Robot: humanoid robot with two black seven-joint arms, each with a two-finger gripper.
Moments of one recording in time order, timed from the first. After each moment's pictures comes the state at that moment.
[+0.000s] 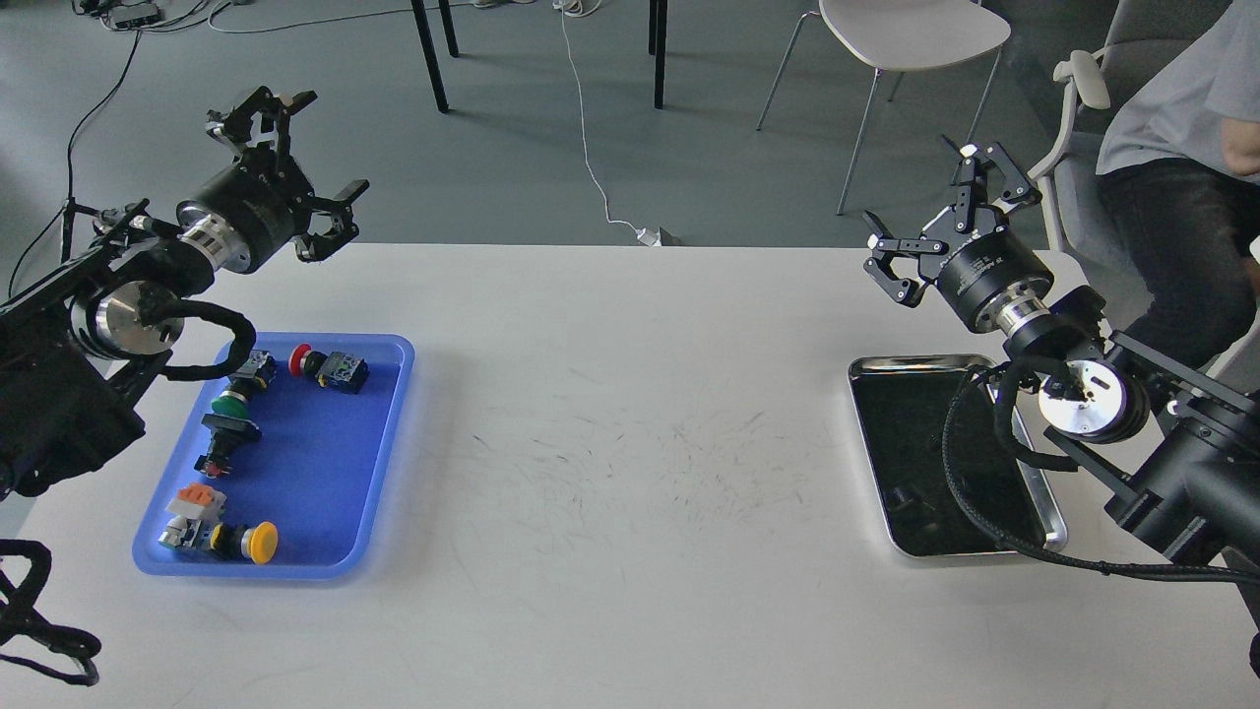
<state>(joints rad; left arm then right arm) -0.92 0.43 -0.53 -0.52 -0.09 -0.49 -0.14 0.73 -0.46 0.53 0.93 0.23 0.29 0.33</state>
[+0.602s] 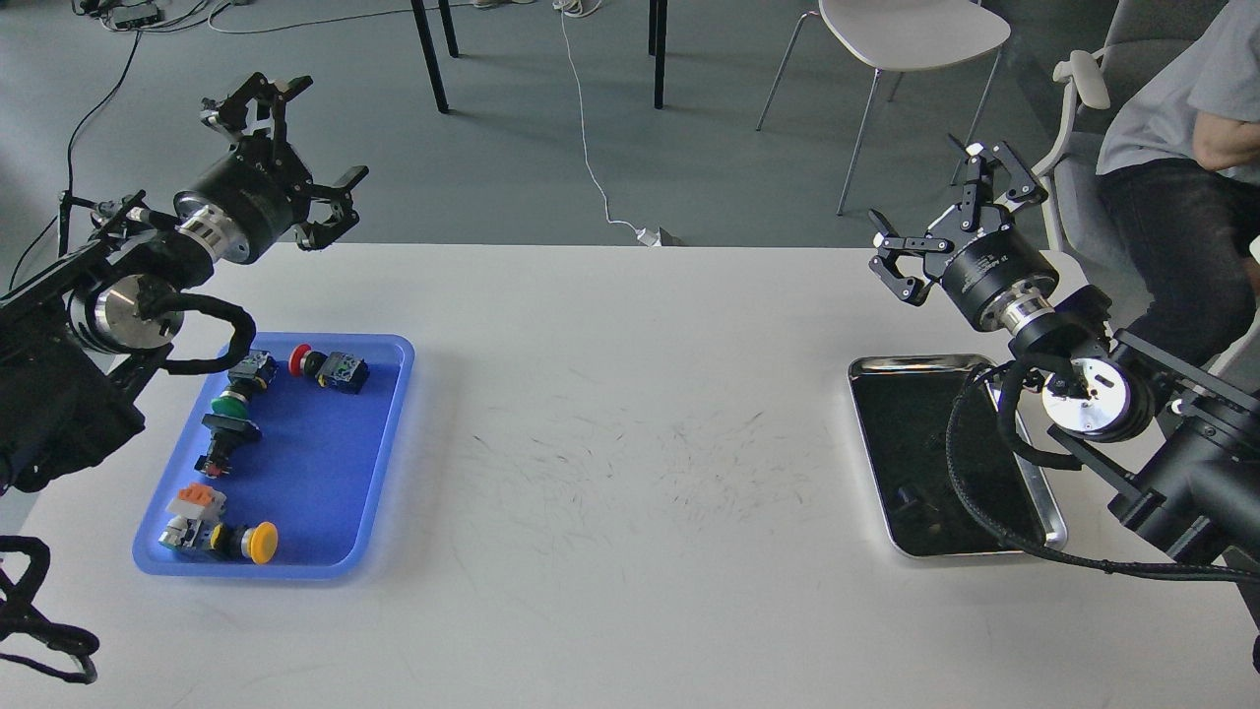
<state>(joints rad) -0.92 0.43 -0.53 -0.54 -0.10 -0.49 -0.15 0.73 -0.47 0.53 0.93 0.23 0.28 0.33</state>
